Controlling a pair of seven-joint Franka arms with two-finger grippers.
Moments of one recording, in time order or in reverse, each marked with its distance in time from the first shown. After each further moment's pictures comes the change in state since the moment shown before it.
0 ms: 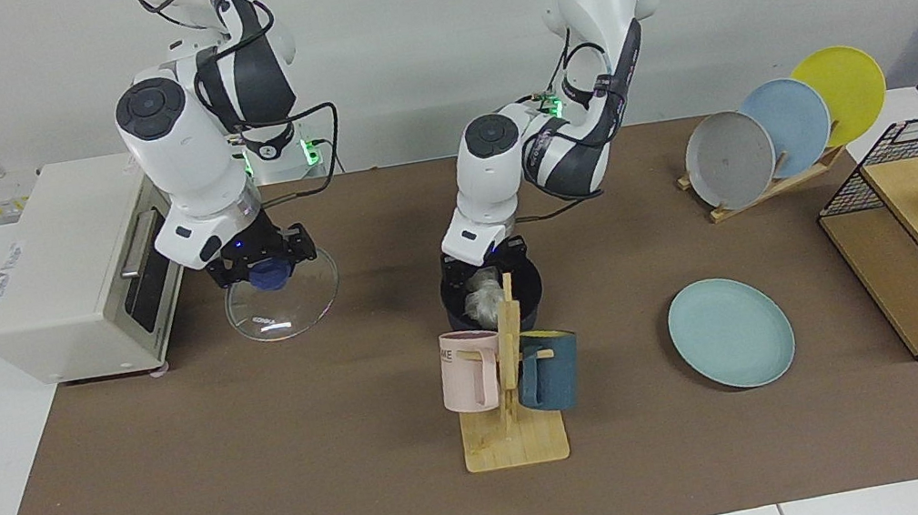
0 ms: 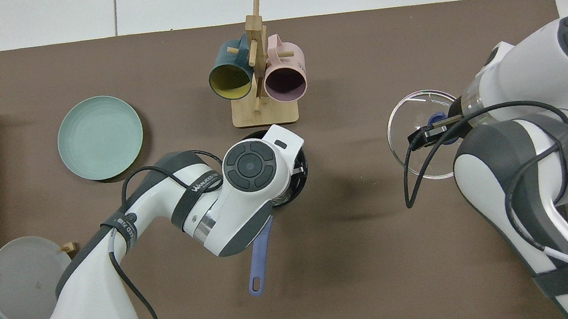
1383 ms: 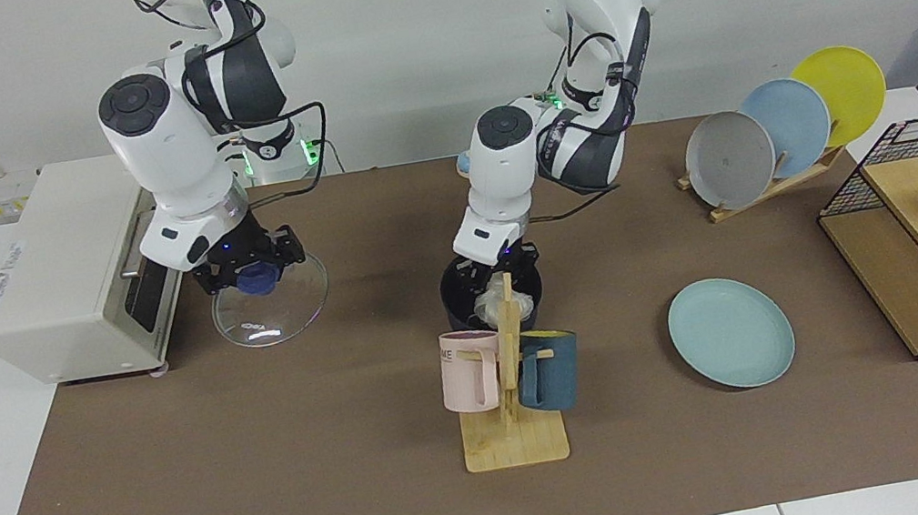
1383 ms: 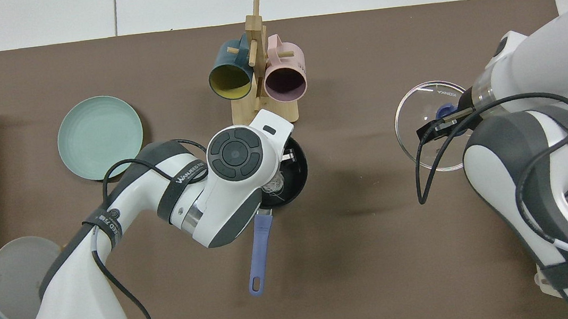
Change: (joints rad) left arm -0.015 -0.017 0.052 0.049 -0.004 -0.008 0.041; right arm -0.004 0.010 -0.019 0.030 -0.014 0.000 -0.073
